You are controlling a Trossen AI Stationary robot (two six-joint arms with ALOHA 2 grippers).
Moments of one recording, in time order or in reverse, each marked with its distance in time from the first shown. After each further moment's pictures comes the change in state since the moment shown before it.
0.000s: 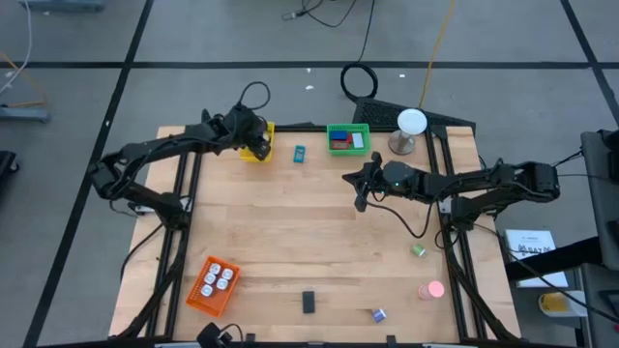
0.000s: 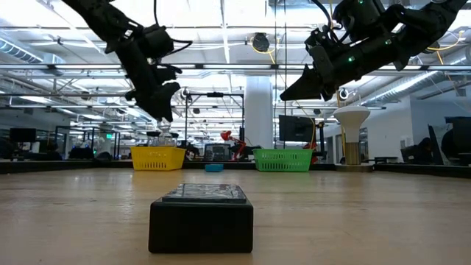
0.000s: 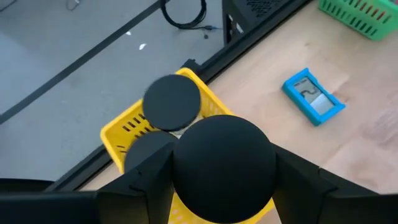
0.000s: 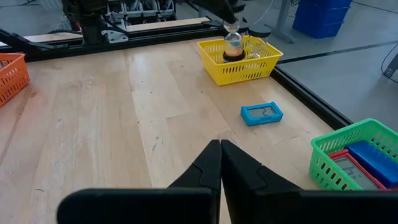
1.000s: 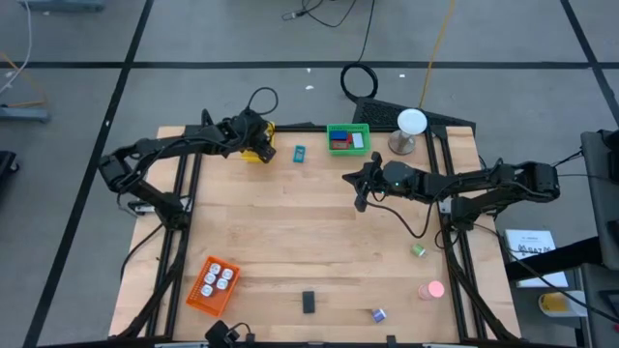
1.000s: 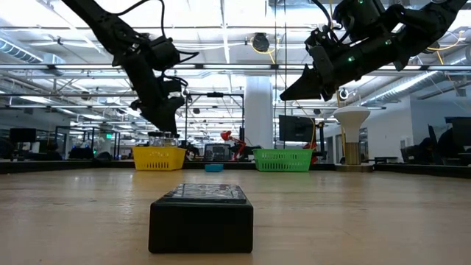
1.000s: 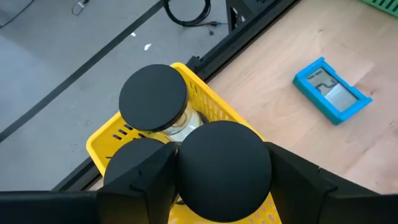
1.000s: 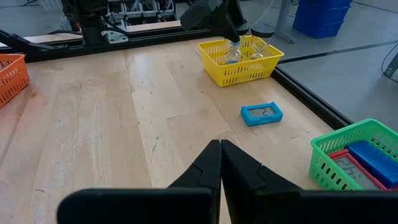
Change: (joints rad) left arm -0.023 0.097 -0.020 0.096 -0.044 0.036; right arm 0.000 0.000 0.000 0.000 0.000 0.001
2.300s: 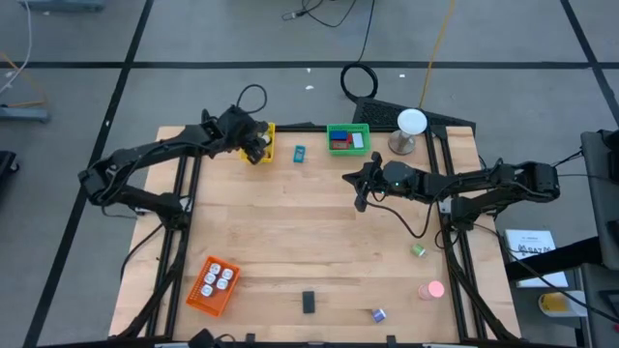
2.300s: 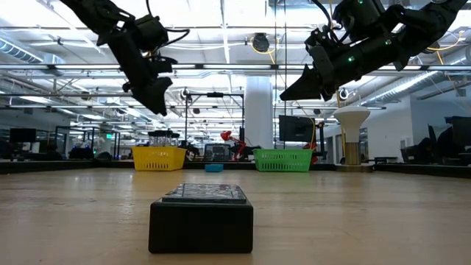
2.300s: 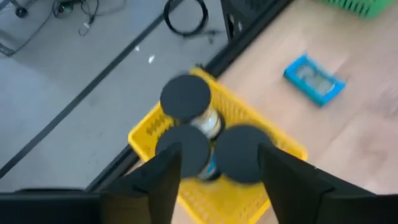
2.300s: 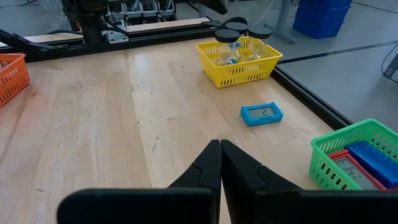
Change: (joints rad) left arm -0.006 -0.183 0.001 -0.163 -0.005 0.087; right arm 0.000 0.000 0.000 0.000 -0.001 -0.001
